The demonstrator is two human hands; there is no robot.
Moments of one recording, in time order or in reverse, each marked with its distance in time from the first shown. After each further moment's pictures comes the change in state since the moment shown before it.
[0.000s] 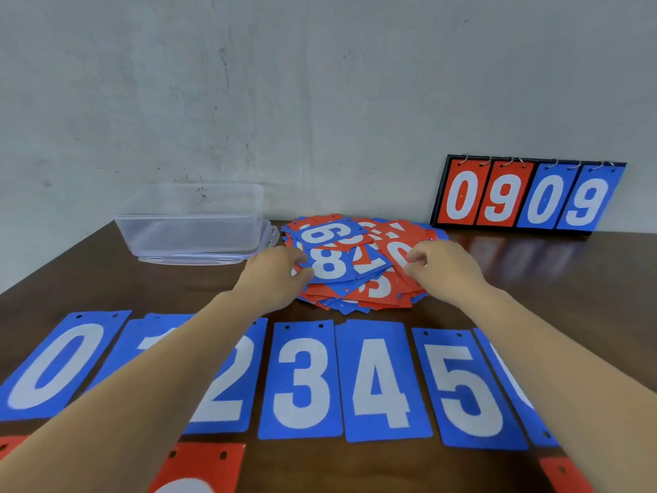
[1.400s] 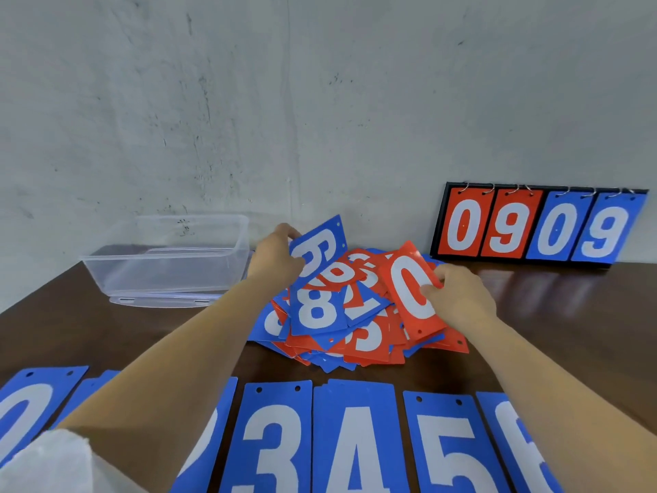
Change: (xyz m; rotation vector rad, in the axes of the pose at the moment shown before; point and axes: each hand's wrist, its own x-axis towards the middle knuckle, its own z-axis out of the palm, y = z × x) left_hand 0.109 0.020 0.002 -0.339 0.218 -0.175; right_hand 0.057 0.041 0.009 0.155 0.070 0.175
